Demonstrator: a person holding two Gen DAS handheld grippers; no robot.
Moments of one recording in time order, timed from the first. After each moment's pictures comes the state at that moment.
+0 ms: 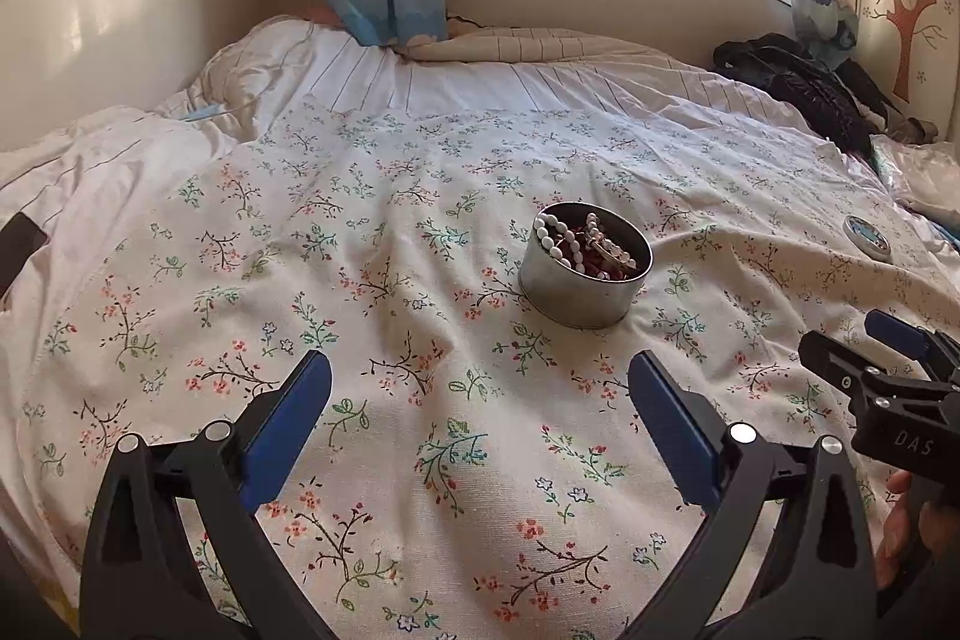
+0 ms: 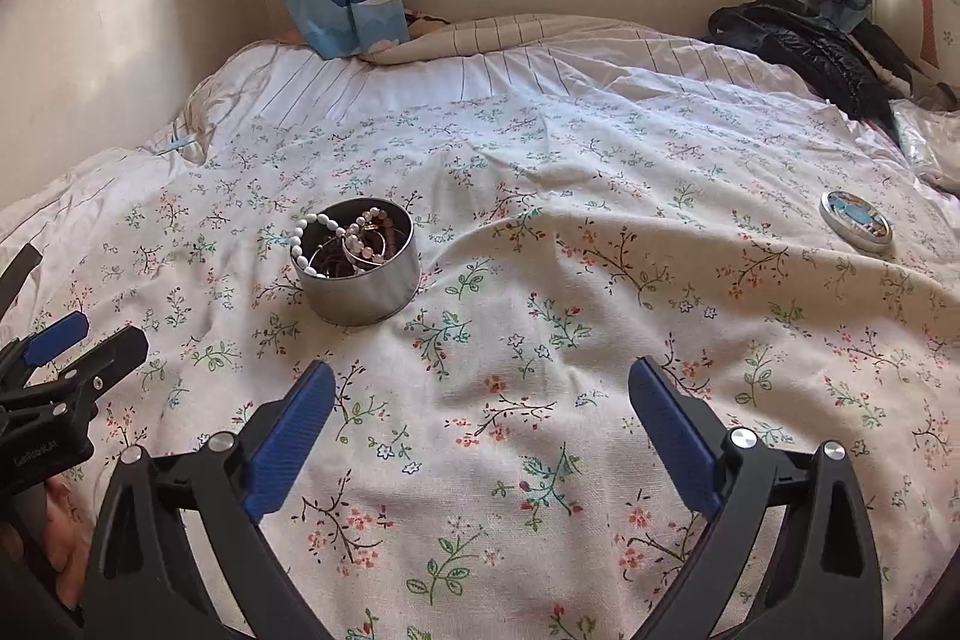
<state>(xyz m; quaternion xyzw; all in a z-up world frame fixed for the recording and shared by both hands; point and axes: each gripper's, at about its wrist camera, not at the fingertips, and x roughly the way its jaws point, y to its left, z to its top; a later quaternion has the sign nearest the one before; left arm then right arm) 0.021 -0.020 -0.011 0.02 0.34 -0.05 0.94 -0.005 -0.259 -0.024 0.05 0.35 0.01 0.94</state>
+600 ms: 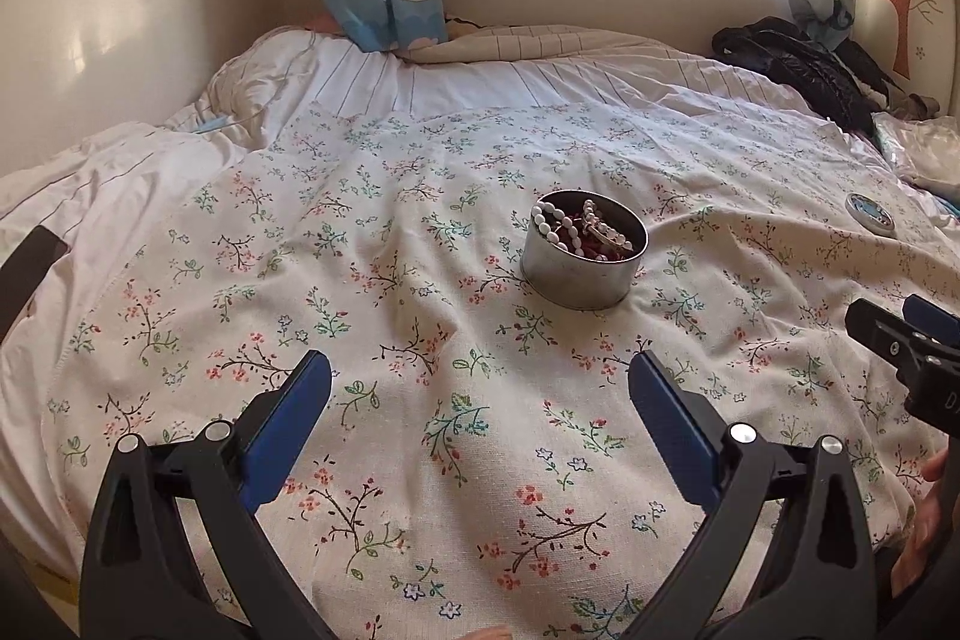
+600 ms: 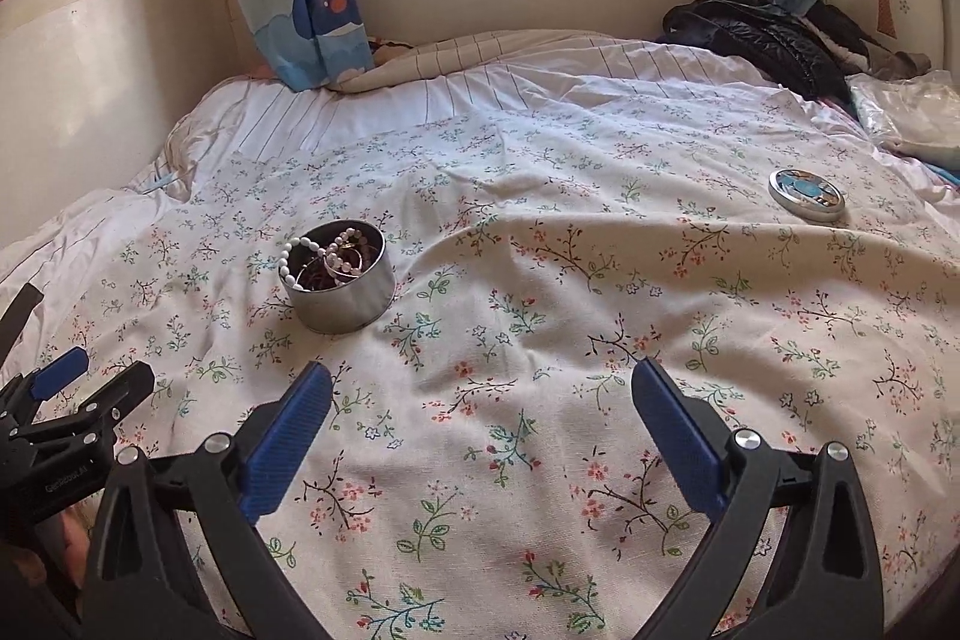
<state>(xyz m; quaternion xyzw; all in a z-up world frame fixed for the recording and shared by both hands) 0.004 -0.027 -0.007 0.05 0.34 -0.04 0.94 -0.031 -0.280 -0.015 0.09 0.34 -0.03 0.94</state>
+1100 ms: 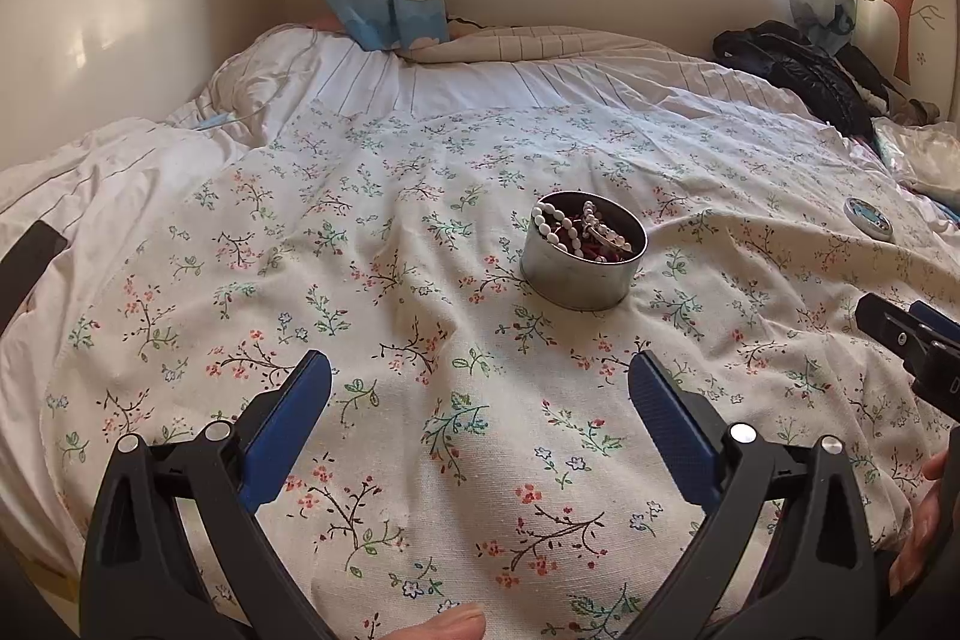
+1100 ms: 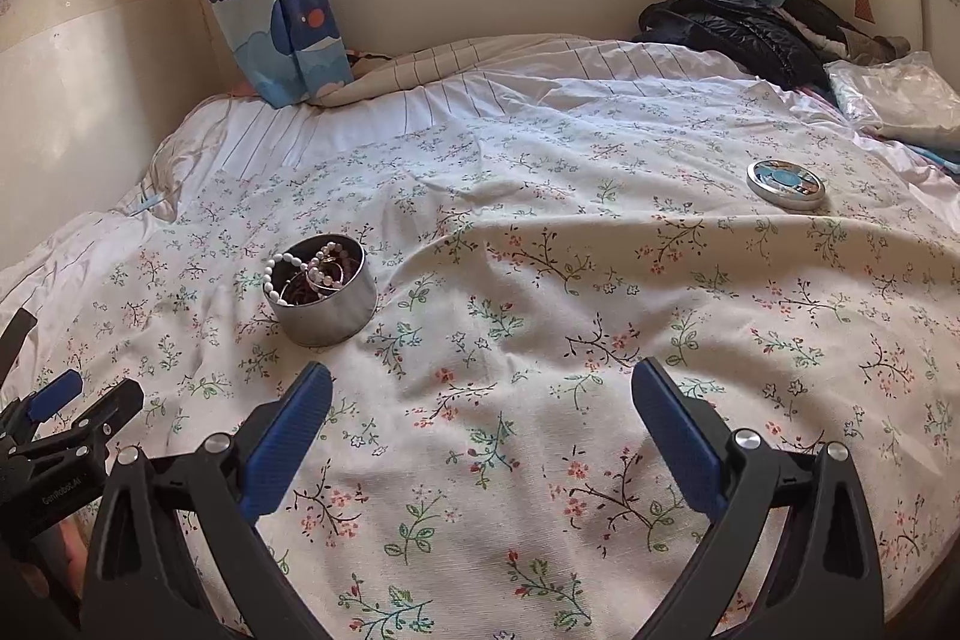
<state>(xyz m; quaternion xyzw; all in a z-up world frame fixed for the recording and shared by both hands) 0.004 -0.025 -0.007 0.04 0.34 -0.04 0.94 -0.034 -0.291 -0.016 0.11 0.33 -0.05 0.94</state>
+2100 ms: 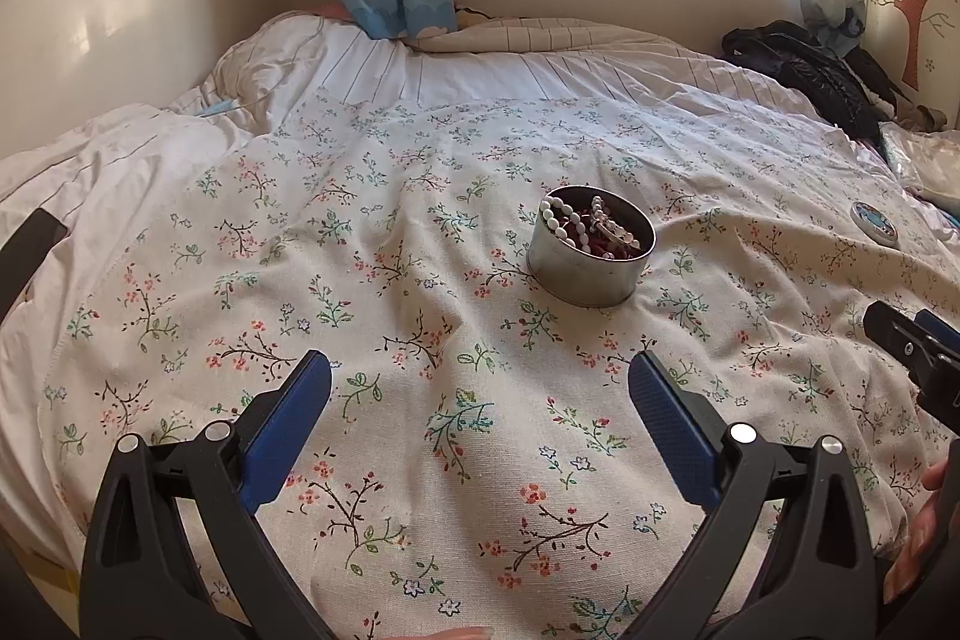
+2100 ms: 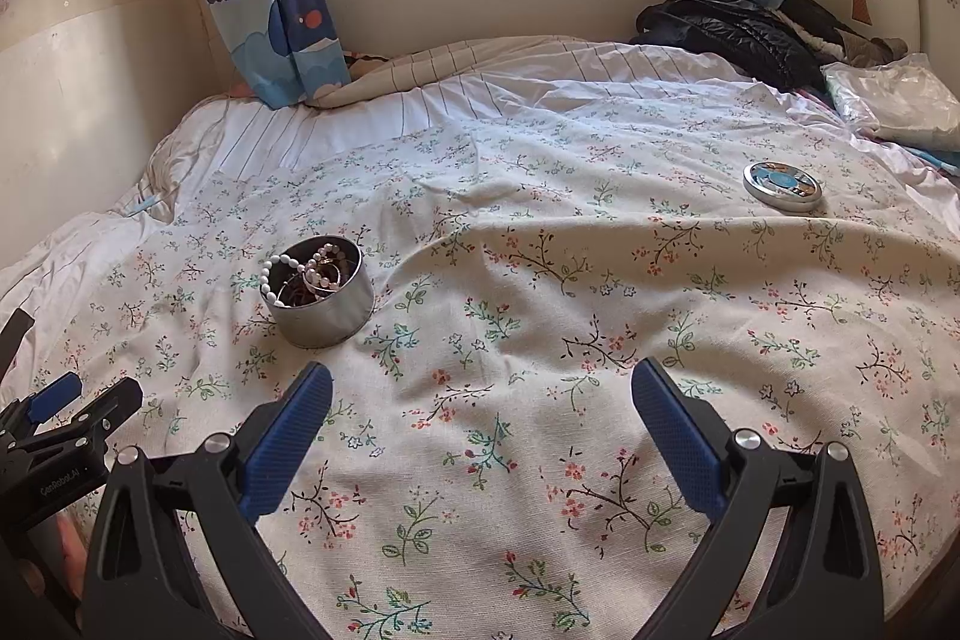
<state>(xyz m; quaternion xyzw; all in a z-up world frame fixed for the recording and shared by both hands) 0.008 -0.023 -0.008 0.03 0.35 -0.03 0.93 -0.035 -0.291 -0.016 0.11 0.33 -0.05 0.94</state>
